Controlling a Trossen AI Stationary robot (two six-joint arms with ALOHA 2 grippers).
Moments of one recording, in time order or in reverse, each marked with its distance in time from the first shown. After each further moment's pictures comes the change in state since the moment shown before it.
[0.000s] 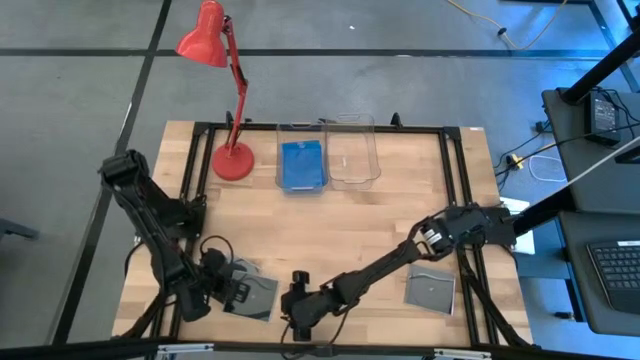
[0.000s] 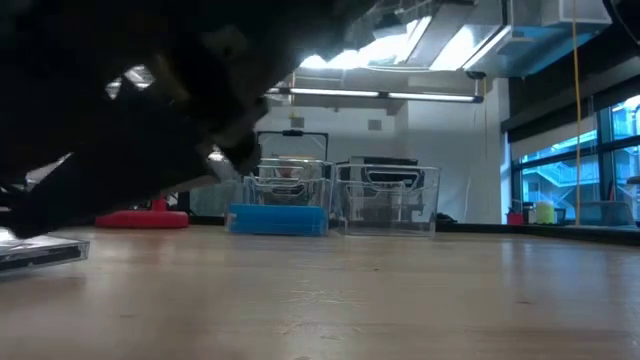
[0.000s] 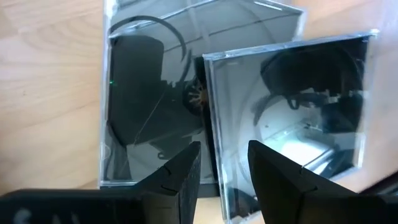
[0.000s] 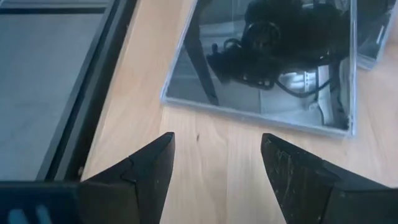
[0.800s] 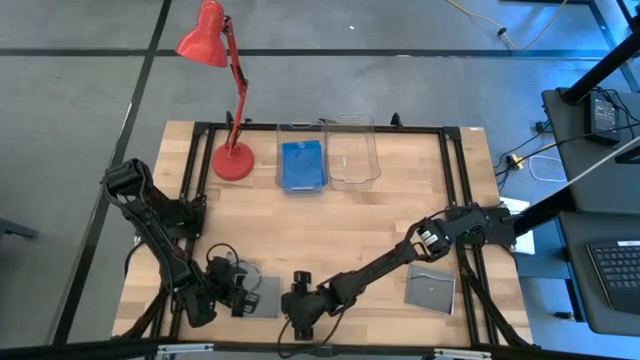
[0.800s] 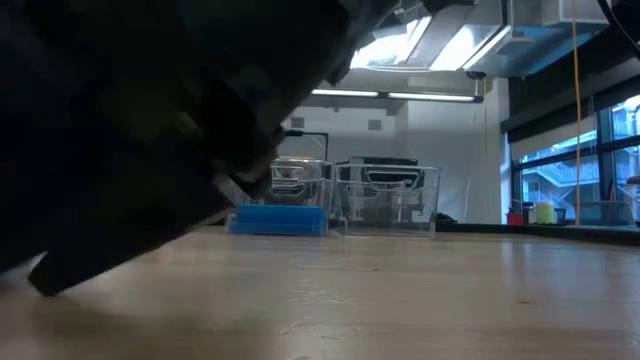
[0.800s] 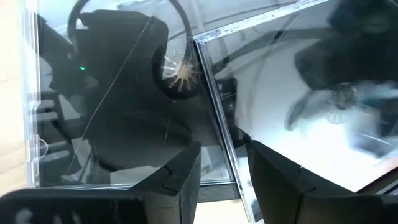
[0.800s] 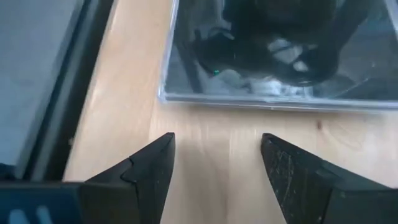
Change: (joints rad) left arm 0.006 0.103 -0.039 0.206 0.007 0.000; right arm -0.006 0.025 0.039 -0.123 -0.057 0.031
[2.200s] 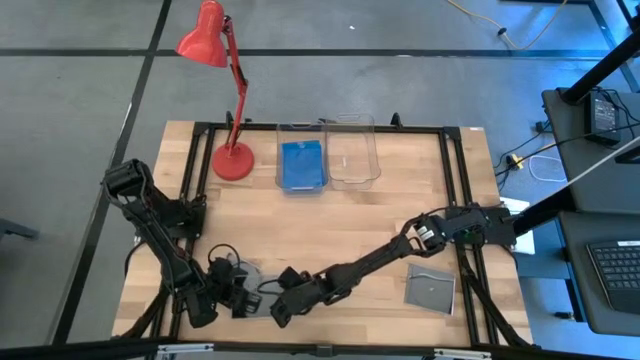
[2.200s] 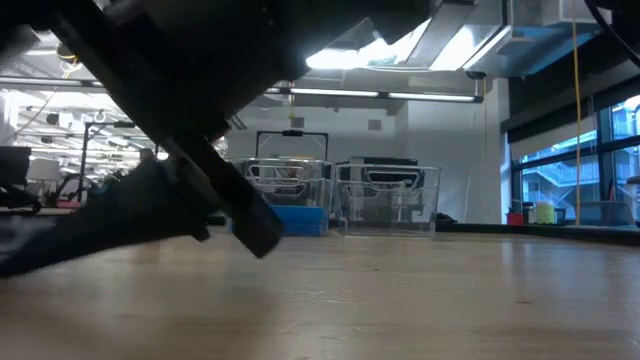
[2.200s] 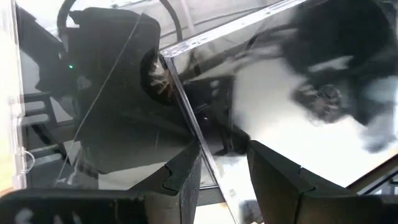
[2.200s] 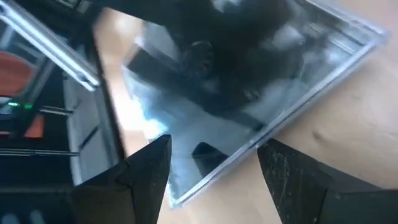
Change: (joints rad) left arm 0.009 0.003 -0.003 0.048 -0.026 0.011; right arm -0.047 0.006 -0.017 0.182 -0.027 0.730
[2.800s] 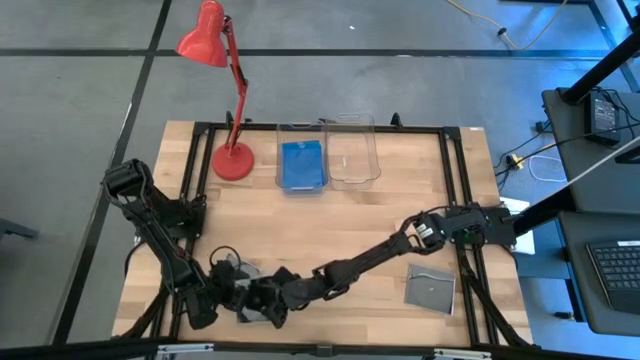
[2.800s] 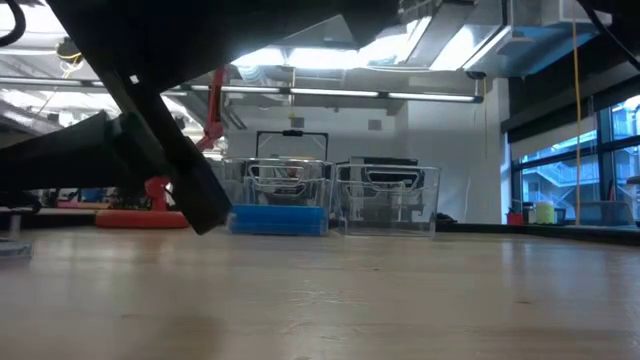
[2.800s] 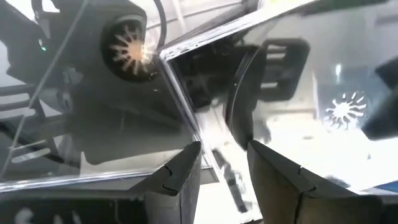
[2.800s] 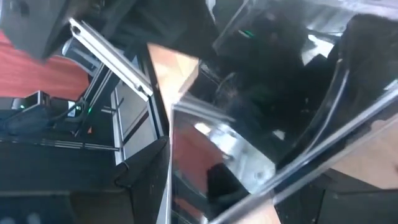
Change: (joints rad) left arm 0.002 -0.001 0.001 0.076 0.001 0.001; right arm -0.025 -0.003 0.002 0.146 -0.102 0.001
